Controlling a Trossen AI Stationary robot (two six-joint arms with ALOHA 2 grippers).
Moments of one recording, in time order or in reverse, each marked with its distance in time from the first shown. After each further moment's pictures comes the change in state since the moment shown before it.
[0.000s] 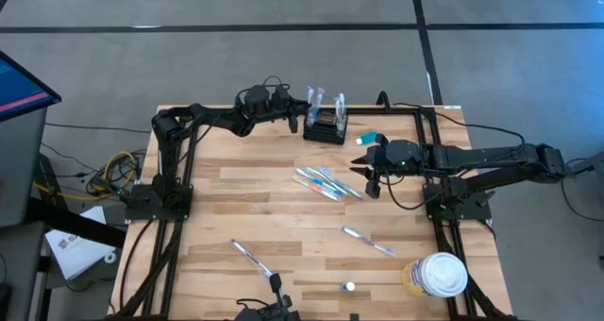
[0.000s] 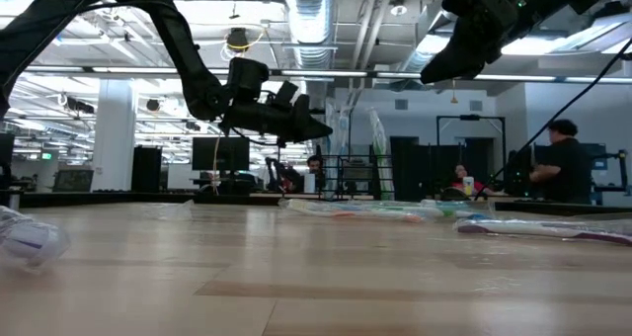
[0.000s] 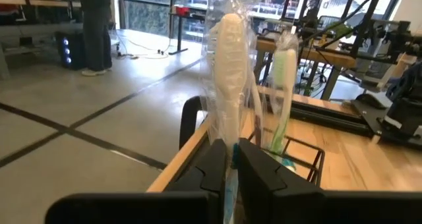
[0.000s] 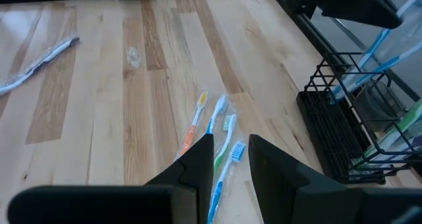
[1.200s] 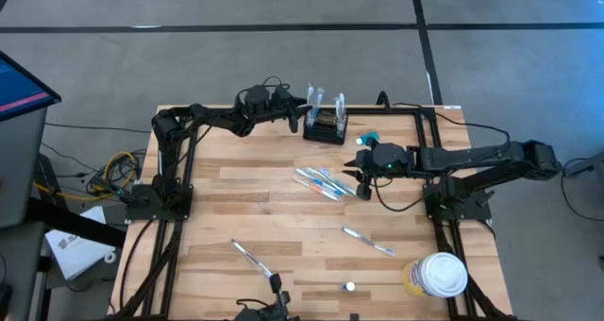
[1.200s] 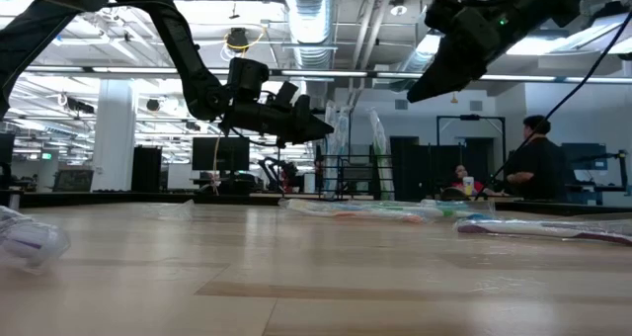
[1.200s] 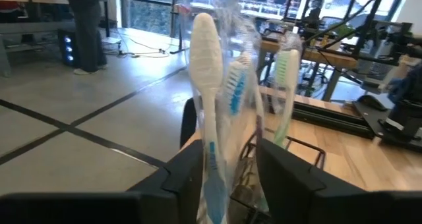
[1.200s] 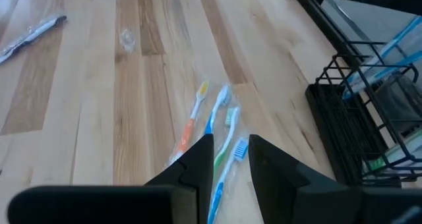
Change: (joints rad) left arm 0.000 -0.002 0.000 -0.002 -0.002 -0.011; right arm -0.002 0.133 0.001 0.079 0.000 -0.024
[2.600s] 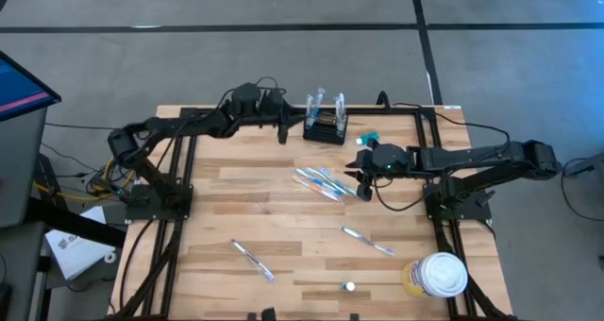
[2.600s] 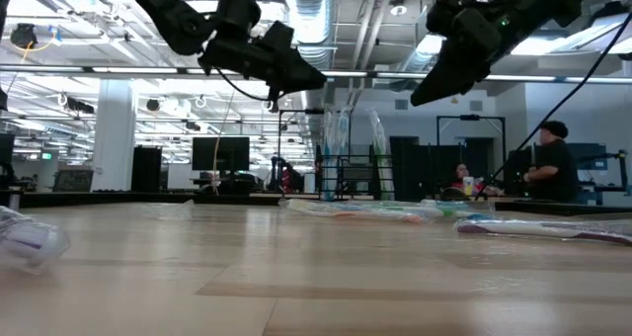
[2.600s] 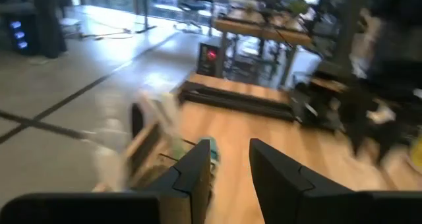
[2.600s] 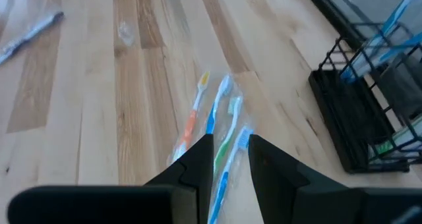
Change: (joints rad) left arm -0.120 -0.413 -0.056 -0.469 0.011 0.066; right arm 0.003 0.000 0.000 -0.035 -0.003 0.052
